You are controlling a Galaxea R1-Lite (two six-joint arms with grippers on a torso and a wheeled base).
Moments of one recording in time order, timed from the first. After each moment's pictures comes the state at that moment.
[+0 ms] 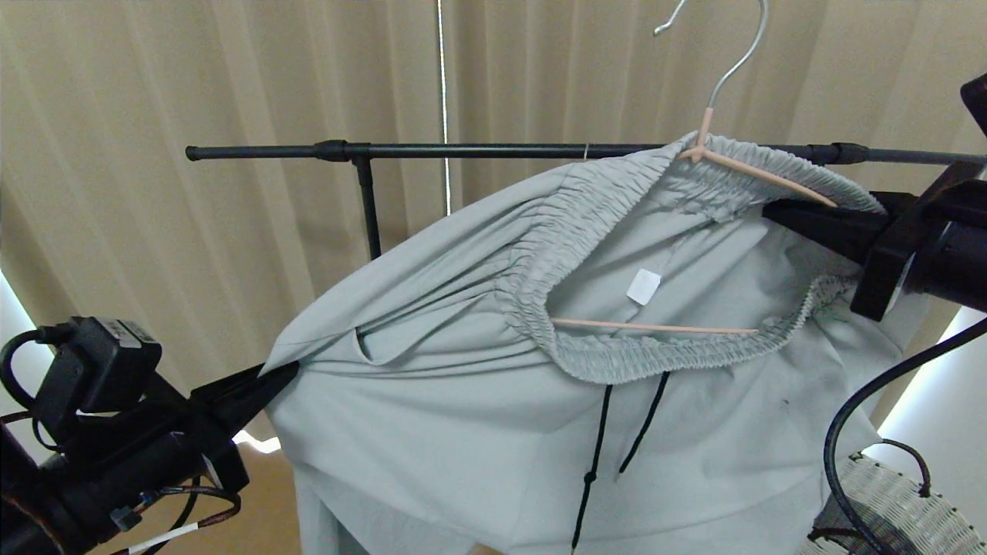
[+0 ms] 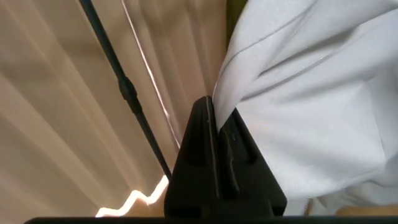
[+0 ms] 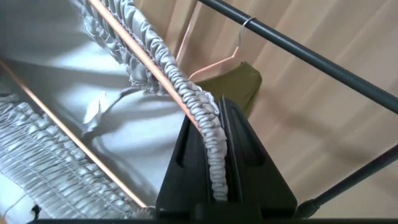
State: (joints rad) left arm -0.22 1.40 -0.13 -1.21 -0.28 0.20; right arm 0.41 1.27 -0.89 -0.31 0.07 -0.27
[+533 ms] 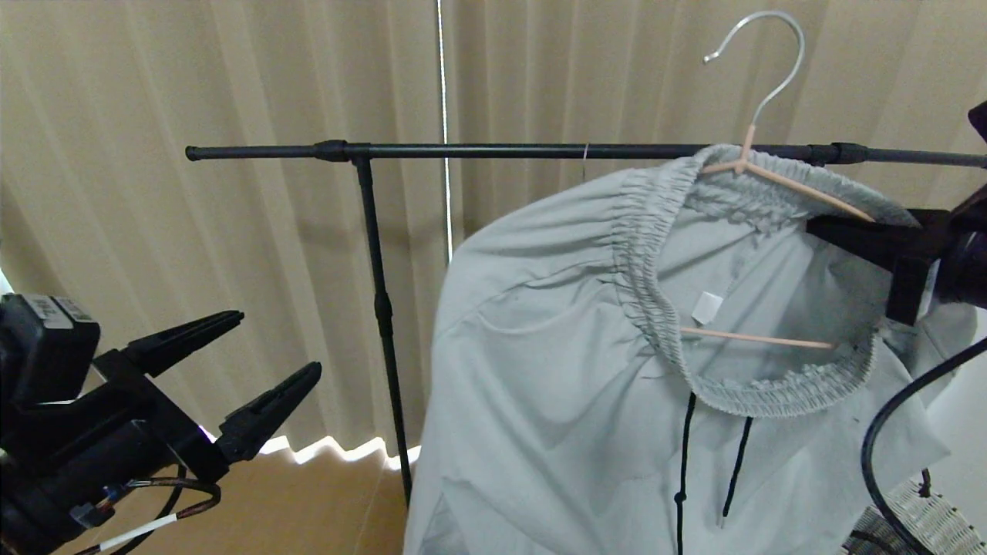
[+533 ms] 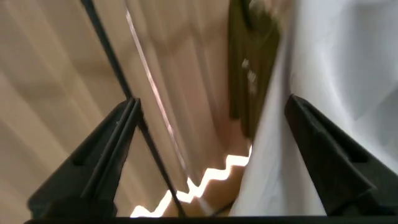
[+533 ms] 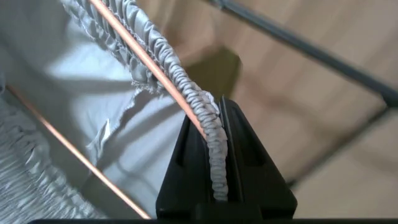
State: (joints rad) left arm -0.26 1.29 -0.17 -1.17 -0.27 0.16; right arm 0.27 1.24 -0.91 -0.15 0.04 -0.27
